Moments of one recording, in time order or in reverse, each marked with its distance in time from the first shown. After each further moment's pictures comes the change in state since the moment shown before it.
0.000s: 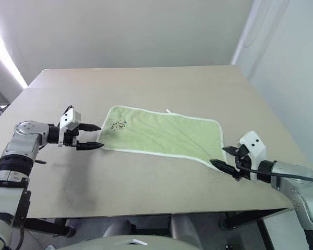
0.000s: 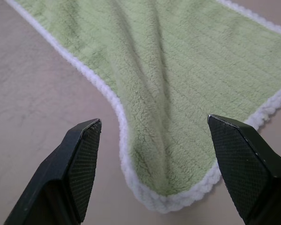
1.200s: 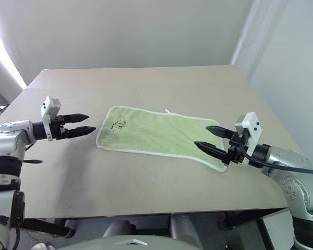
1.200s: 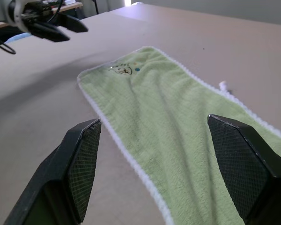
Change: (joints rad) left arm 0.069 0.031 0.204 -0.196 -0.171 0.332 0.072; right arm -0.180 0.101 -0.037 -0.041 0.171 -0.033 0.090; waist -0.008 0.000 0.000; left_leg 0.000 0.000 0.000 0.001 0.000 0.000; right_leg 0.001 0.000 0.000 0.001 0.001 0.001
